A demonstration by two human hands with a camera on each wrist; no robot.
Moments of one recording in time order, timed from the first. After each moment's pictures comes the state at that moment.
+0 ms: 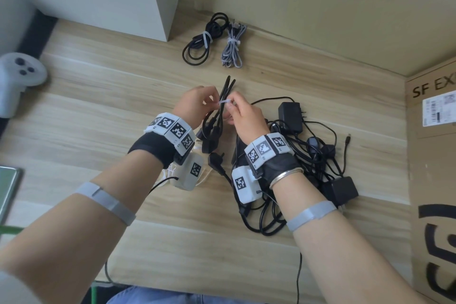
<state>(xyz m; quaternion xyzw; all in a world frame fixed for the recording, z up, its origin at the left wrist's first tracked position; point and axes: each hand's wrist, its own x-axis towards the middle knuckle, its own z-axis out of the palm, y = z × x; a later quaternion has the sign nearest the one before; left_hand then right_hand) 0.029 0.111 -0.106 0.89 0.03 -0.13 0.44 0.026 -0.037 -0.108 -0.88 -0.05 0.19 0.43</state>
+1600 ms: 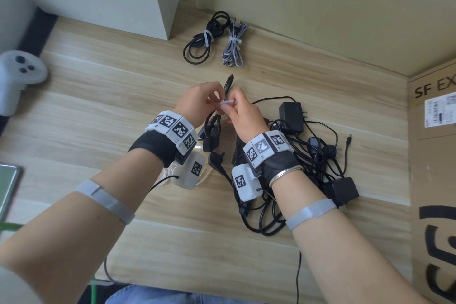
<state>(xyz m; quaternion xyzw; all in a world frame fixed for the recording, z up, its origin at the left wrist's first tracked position) 0.029 0.109 -0.100 0.89 -0.01 -0.09 0.45 0.029 -0.031 -0.097 -0.90 -0.07 0.21 0.39</state>
